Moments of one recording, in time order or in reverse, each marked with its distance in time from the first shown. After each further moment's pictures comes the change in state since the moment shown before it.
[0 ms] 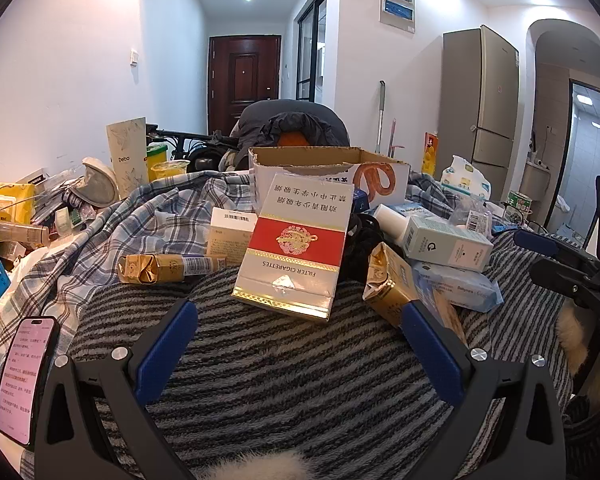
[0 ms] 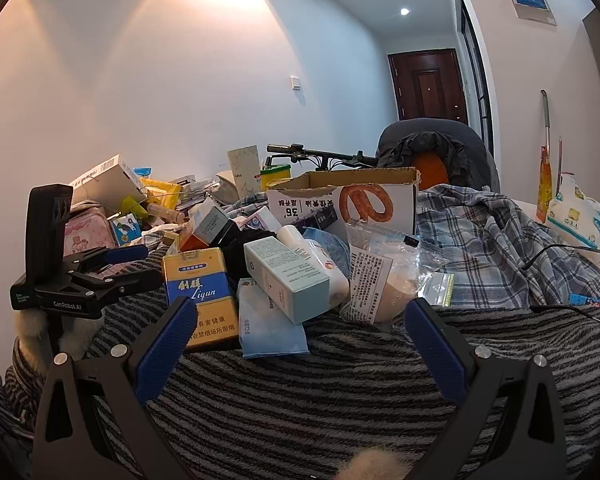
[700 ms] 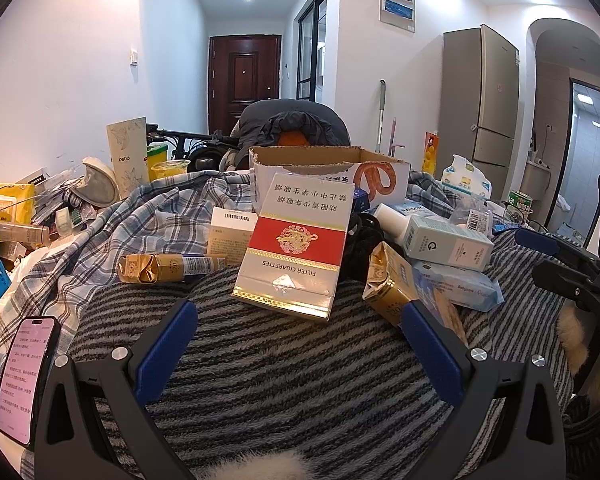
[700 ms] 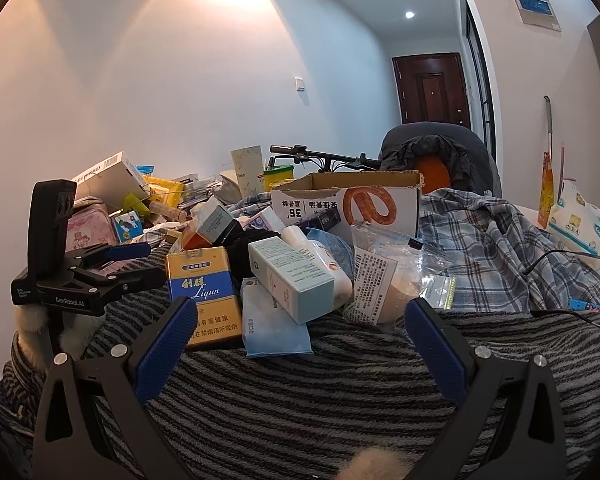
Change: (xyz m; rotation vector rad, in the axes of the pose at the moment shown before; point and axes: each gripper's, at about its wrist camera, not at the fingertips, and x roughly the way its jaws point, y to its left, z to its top) left arm 0.001 0.002 -0.002 0.000 0.002 0.001; right arm -0.002 0.003 0.001 -0.022 0.001 0.006
